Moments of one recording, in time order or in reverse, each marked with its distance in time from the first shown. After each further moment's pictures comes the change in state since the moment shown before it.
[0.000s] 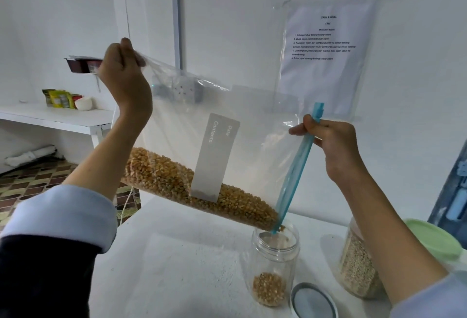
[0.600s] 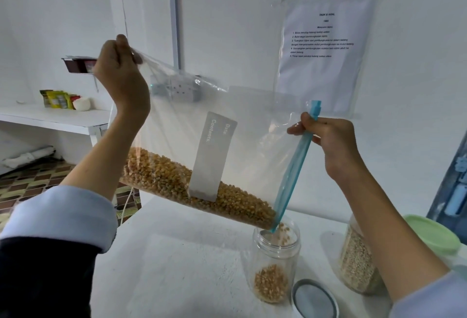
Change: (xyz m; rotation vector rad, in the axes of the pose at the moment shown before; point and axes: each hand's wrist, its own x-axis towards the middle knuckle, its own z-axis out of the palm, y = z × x) left_hand 0.002 0.003 0.000 -0.016 0.015 0.024; right_hand -0.006 -0.006 0.003 0.000 -0.004 0.015
